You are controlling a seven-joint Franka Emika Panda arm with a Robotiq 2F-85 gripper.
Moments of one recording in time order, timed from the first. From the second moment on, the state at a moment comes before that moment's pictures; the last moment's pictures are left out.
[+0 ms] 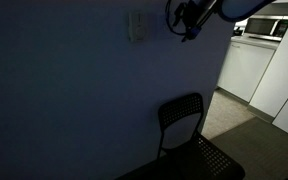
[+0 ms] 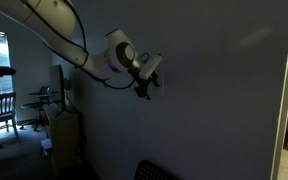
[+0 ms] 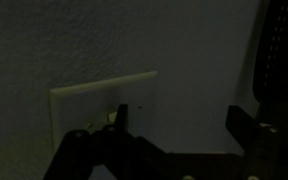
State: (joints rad) arm 0.11 0.22 0.10 -1.73 -0.43 2.65 -1.10
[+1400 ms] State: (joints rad) arm 0.19 0.05 0.16 -1.81 -0.46 2.27 -0.99
